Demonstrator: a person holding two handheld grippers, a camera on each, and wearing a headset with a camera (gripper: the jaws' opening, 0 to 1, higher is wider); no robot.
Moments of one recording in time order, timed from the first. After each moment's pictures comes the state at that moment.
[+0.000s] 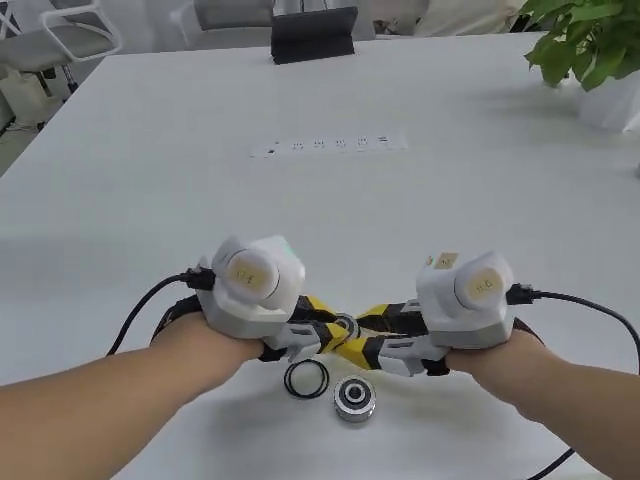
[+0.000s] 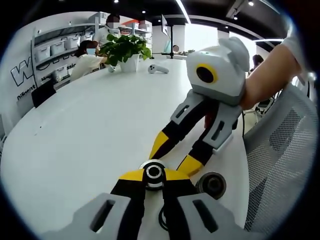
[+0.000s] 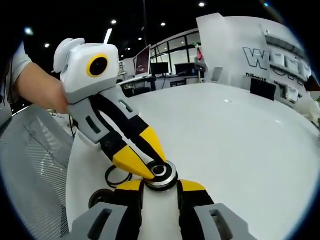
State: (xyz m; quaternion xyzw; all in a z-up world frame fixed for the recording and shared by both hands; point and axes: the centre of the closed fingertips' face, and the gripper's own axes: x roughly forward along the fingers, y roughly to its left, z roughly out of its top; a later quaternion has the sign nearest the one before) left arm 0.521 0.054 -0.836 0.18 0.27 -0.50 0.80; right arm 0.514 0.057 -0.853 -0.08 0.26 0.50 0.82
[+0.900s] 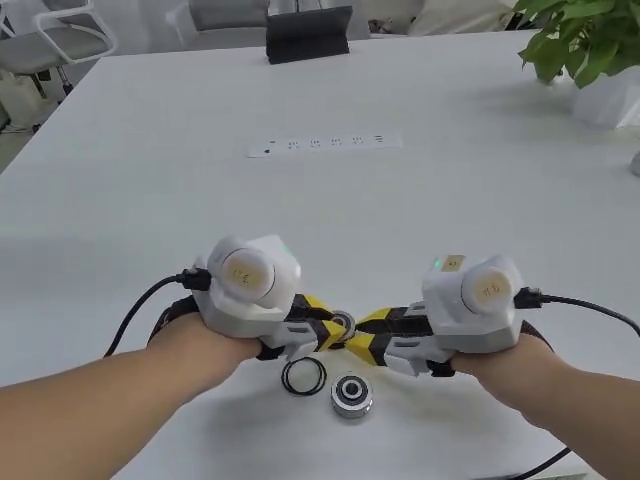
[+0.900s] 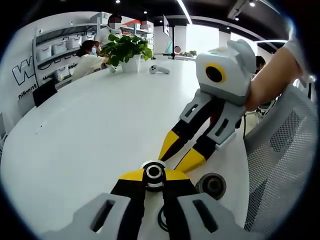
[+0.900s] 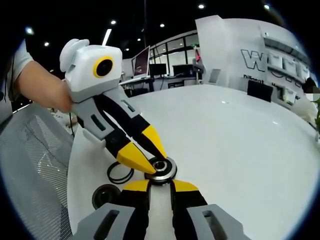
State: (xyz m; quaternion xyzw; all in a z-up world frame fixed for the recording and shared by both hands) left arm 0.522 0.054 -0.836 0.18 0.27 -0.49 0.81; right arm 0.509 0.049 -0.851 -0.09 0.26 0.49 0.83
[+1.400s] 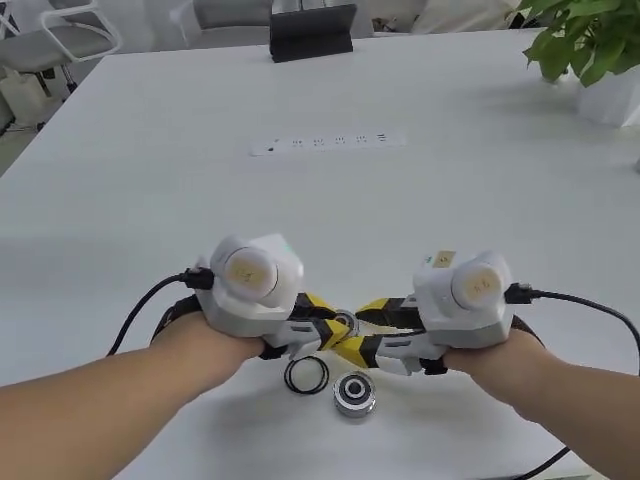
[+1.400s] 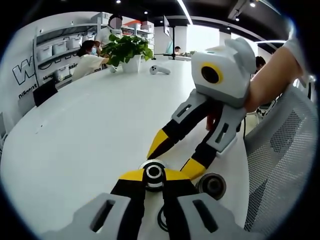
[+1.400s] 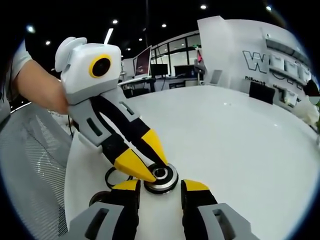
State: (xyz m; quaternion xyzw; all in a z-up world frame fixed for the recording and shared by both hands) left arm 0.522 0.054 -0.837 0.18 0.27 -0.49 0.81; right arm 0.517 0.061 -0.850 -0.10 0.25 0.49 0.83
